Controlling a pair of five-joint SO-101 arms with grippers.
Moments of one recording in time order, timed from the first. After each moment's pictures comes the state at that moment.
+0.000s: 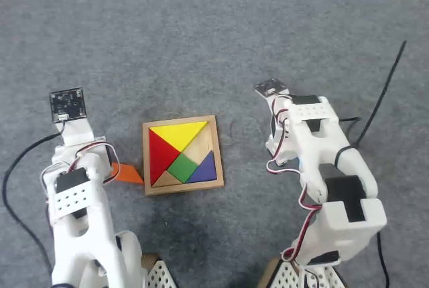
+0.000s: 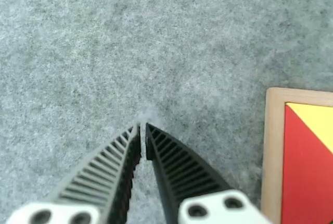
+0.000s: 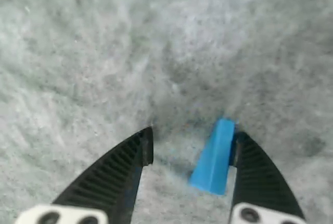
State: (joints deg) left arm -29.6 -41.5 72.1 34.9 -5.0; right arm -10.1 10.3 26.5 65.1 21.1
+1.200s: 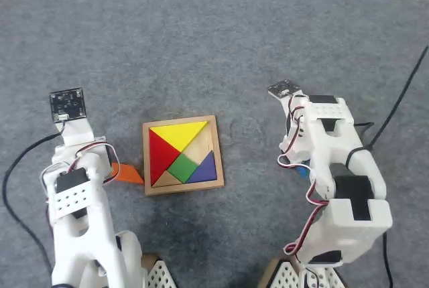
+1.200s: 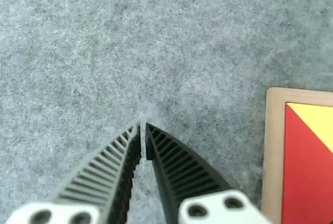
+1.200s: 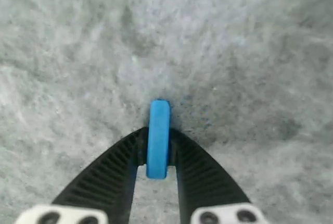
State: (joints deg) left arm -29.6 -41.5 72.1 34.9 -5.0; right arm -4.2 10.3 26.4 66.7 28.0
